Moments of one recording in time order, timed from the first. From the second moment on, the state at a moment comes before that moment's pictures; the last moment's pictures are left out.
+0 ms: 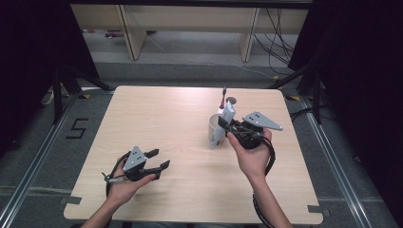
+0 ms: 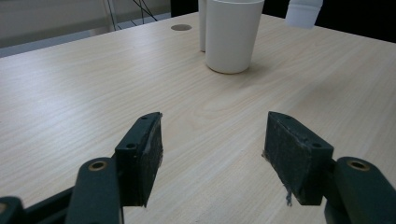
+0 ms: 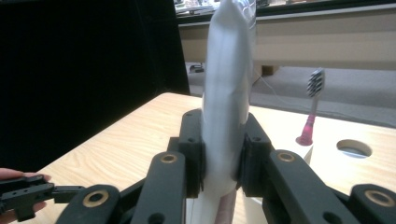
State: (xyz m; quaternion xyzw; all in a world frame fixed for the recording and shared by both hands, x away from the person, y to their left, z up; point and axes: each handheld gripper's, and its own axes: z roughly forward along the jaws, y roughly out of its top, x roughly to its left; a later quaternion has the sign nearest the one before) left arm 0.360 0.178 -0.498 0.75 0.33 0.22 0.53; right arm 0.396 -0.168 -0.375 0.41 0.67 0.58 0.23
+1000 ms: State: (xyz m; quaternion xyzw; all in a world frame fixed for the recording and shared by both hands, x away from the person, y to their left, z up) left arm 0.367 0.184 -0.515 0.73 0.36 0.23 0.54; right arm 0.417 -0.170 -0.349 0.40 0.67 0.56 0.28
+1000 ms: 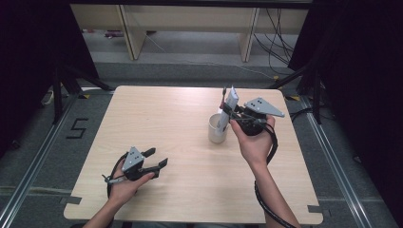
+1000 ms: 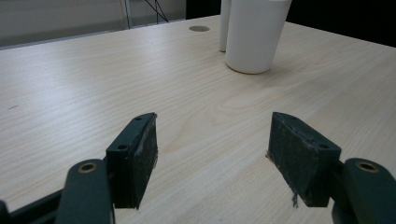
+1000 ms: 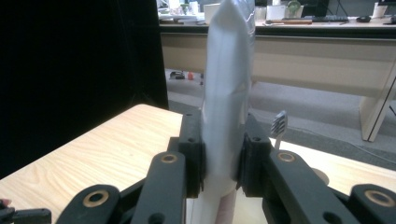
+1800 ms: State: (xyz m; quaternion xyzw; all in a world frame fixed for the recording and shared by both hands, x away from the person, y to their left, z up) left arm 0.370 0.182 -0.520 0.72 0.35 0.23 0.55; right arm 0.438 -0.174 -0.338 0.40 0.66 0.55 0.31
